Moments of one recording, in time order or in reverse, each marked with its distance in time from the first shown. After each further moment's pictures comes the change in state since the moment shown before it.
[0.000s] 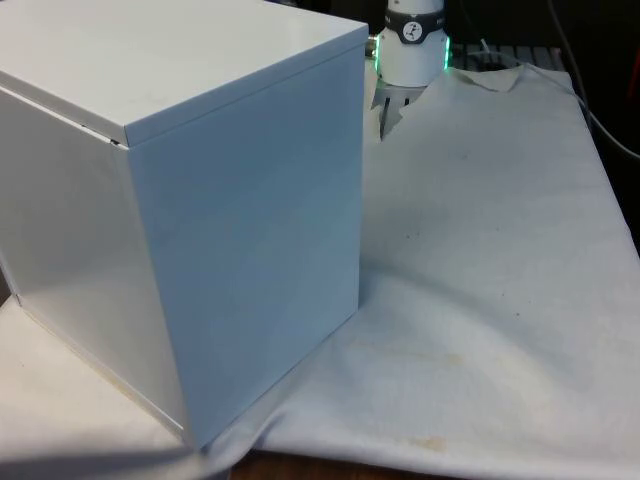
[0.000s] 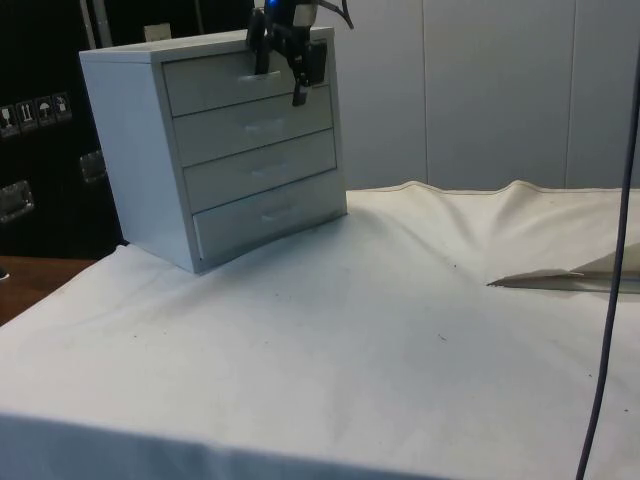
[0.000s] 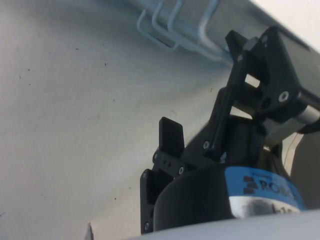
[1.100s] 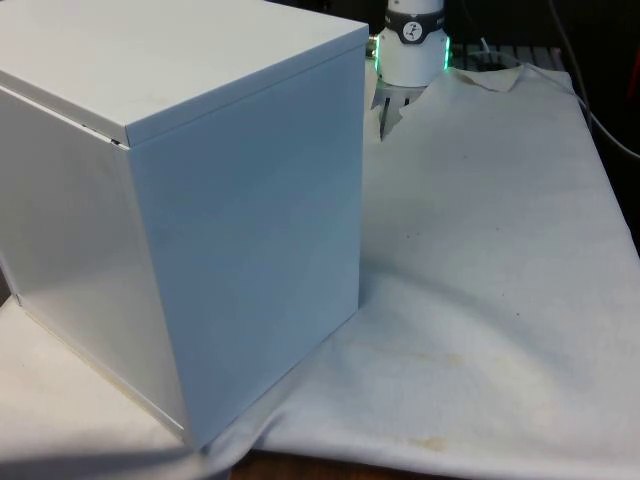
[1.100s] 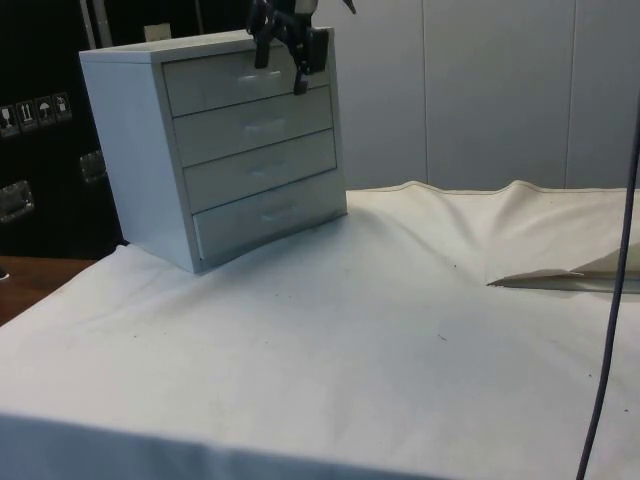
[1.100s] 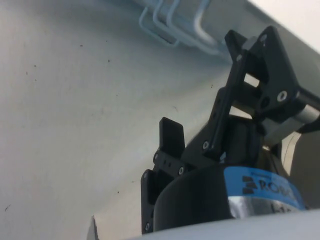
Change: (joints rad) arm 0.000 -0.041 0.005 0.002 0.000 -0.038 -0.011
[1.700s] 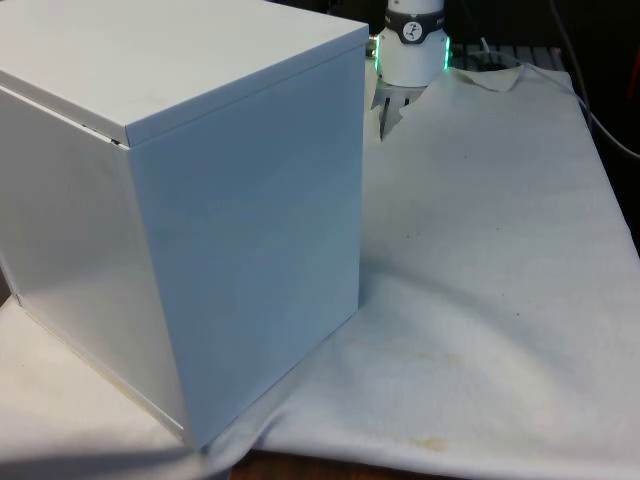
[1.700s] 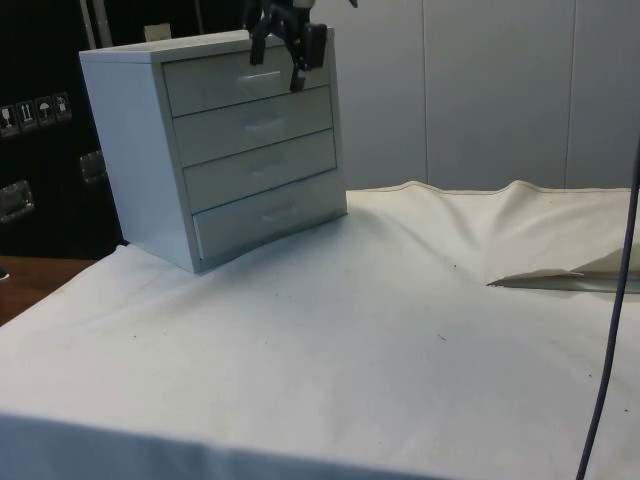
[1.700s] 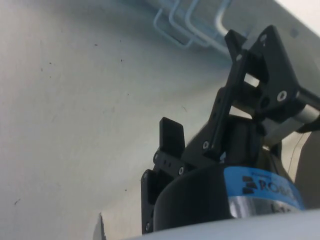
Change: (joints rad) arm 0.000 -0.035 0.027 -0.021 -0.001 0.001 -0.001
